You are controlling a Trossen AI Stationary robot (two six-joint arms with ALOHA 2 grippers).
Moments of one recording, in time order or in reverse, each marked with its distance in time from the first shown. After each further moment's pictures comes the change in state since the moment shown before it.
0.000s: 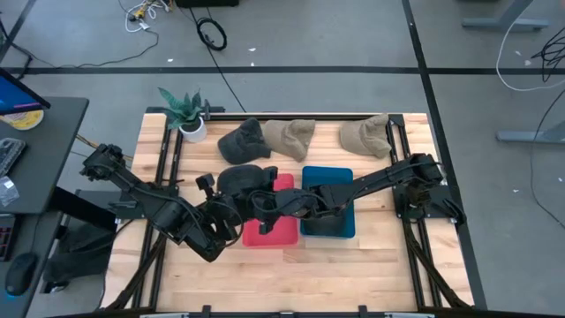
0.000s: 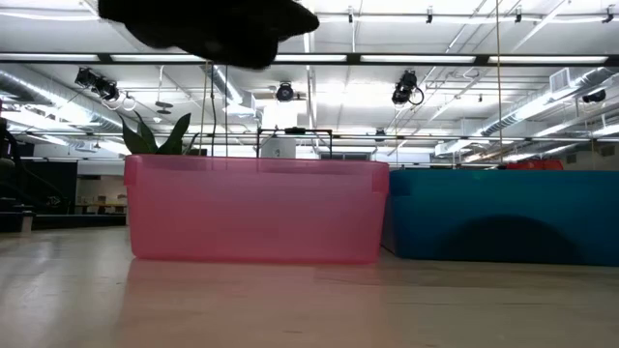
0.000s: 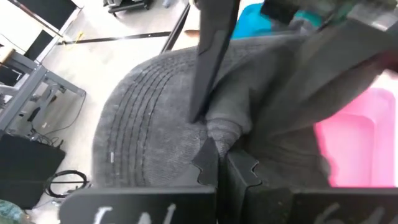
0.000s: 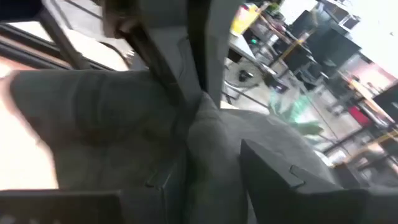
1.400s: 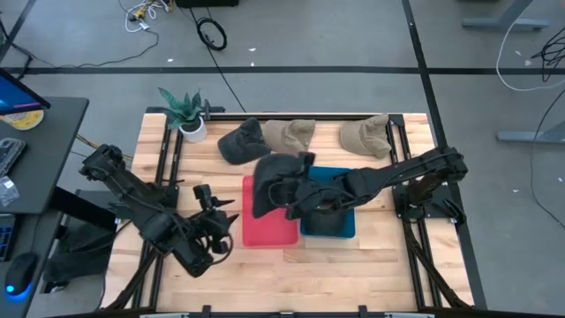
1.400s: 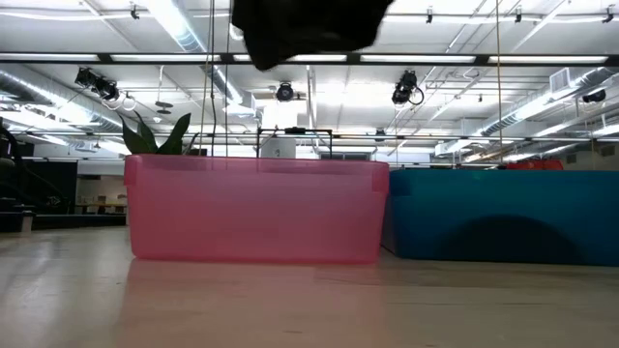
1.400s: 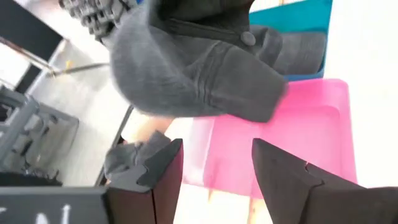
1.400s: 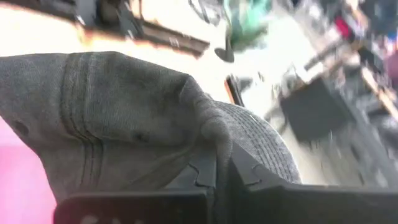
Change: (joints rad) left arm -0.114 0.002 0.003 -0.002 -0.034 0.038; right arm 0.032 -0.229 0.000 -0.586 0.196 0.321
